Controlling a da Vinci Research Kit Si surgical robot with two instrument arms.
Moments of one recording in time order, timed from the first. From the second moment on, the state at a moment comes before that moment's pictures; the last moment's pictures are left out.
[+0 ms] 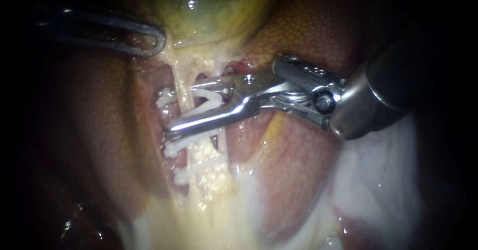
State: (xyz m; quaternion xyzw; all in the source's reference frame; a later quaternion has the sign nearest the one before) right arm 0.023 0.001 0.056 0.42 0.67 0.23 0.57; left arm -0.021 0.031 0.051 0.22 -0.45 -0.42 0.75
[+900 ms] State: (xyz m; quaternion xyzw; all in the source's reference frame) right arm 0.023 0.003 0.053 0.42 0.67 0.25 0.56; left arm -0.021 0.031 0.051 0.22 -0.45 -0.42 0.75
